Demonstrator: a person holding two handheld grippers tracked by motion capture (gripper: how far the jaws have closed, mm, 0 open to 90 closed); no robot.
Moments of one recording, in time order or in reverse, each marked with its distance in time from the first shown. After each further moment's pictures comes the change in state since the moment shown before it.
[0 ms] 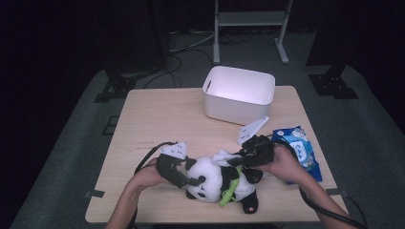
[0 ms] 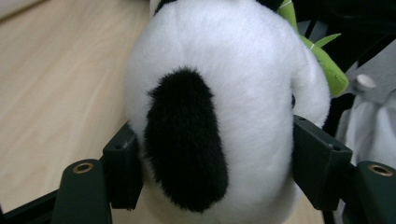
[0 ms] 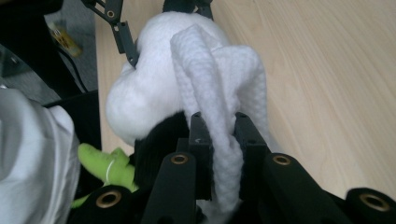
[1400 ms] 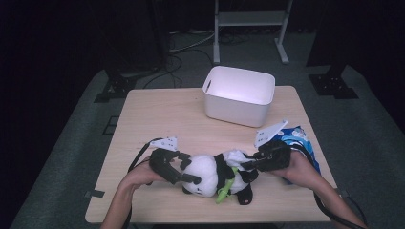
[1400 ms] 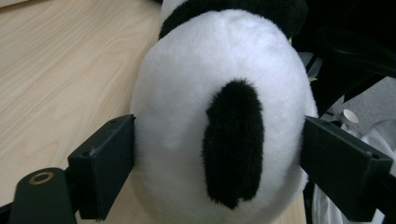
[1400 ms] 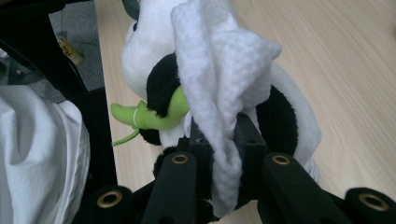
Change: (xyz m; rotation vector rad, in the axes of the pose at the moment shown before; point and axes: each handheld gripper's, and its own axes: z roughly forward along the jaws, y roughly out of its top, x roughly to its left) left arm 0.012 -0.012 -0.014 -0.057 -0.030 -0.158; right arm 0.003 -0.040 -0.028 -0.035 -0.005 0.081
